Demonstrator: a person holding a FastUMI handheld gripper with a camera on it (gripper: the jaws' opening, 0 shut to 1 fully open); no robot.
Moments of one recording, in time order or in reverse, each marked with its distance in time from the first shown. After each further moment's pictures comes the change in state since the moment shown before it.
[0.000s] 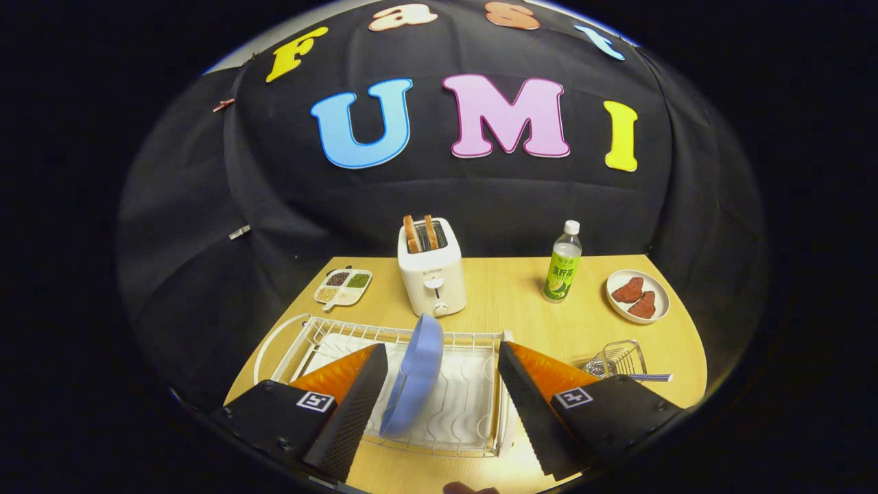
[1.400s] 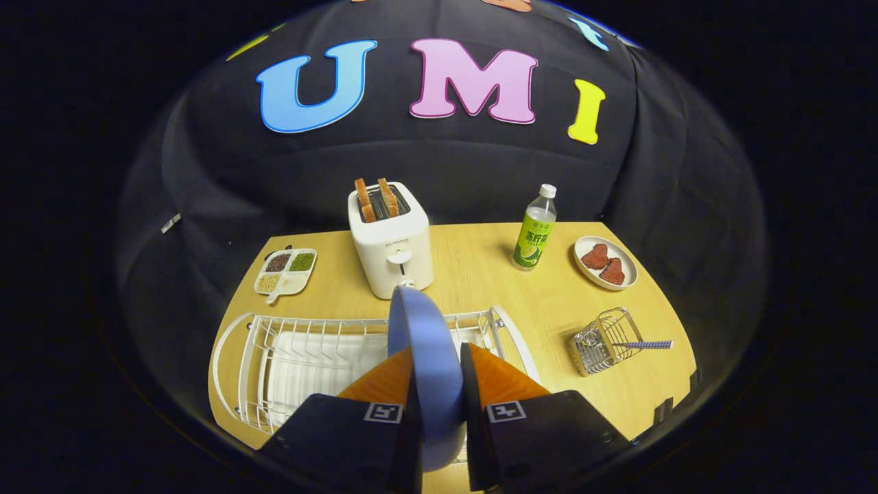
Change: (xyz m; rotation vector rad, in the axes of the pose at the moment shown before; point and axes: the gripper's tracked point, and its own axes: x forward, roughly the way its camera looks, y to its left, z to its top) arm 0.044 0.004 -0.021 0.058 0.084 -0.285
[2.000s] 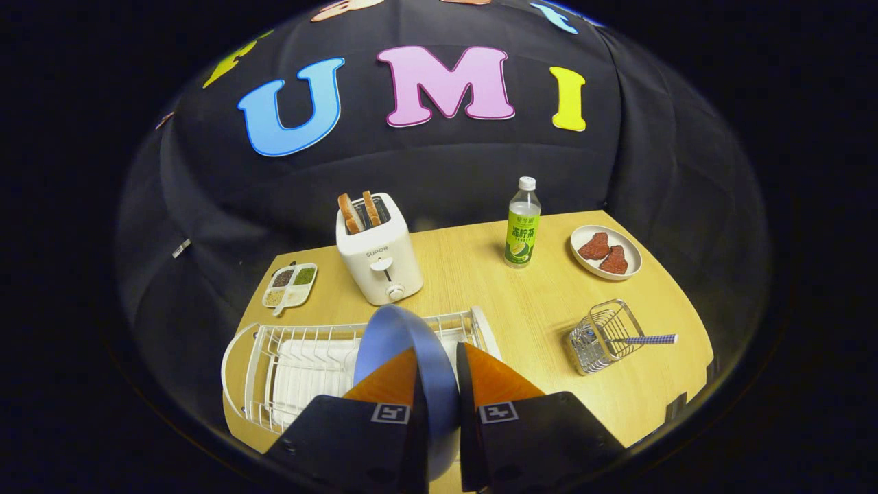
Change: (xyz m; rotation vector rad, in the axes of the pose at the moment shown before) arm -0.015 -0.053 -0.003 0.106 -0.021 0.122
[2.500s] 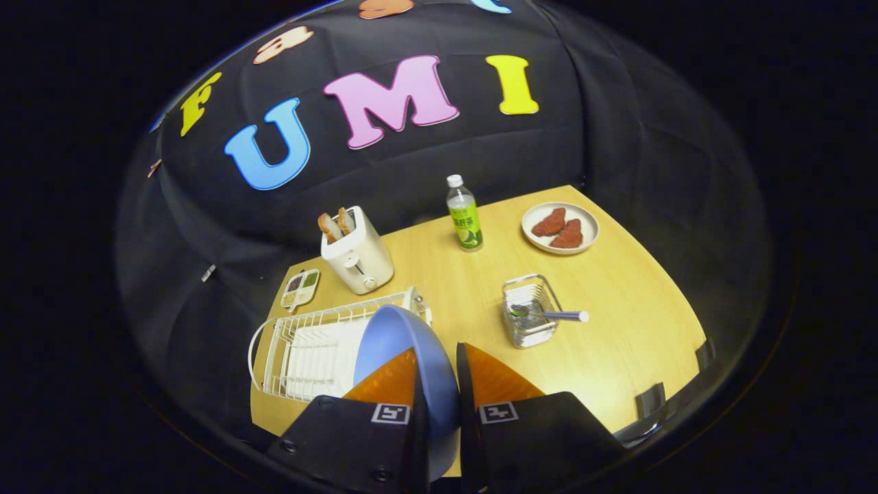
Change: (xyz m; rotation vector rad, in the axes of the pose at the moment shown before) arm -0.107 -0.147 -0.015 0.168 0.064 0.033
